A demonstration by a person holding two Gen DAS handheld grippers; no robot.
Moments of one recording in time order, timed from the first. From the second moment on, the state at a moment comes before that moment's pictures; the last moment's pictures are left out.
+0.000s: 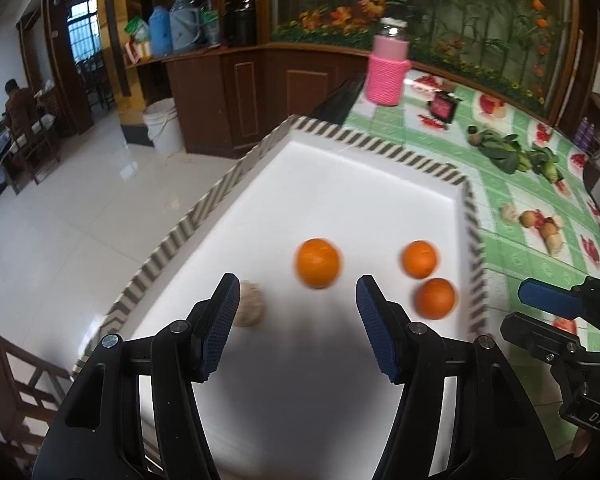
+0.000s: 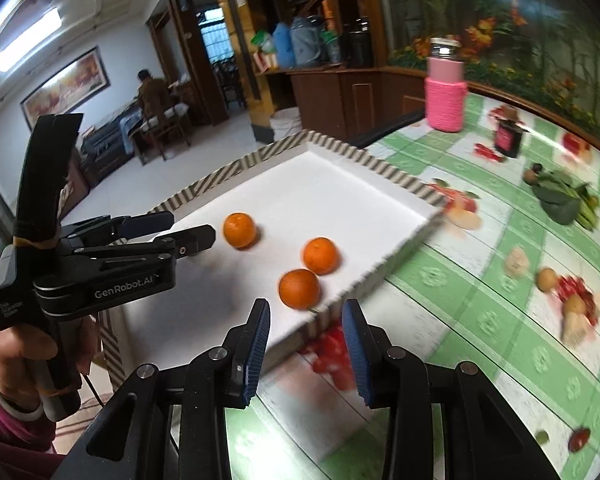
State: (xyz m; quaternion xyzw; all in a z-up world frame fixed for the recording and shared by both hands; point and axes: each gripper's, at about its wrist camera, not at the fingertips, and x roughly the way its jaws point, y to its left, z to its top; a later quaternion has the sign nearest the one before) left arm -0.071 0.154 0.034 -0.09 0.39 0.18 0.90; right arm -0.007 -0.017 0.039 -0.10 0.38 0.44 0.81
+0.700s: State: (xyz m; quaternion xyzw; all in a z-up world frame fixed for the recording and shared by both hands) left arm -0.011 0.028 0.042 -0.07 0.40 0.03 0.91; right arm 0.011 -0.202 0.030 -0.04 0.39 0.26 0.88
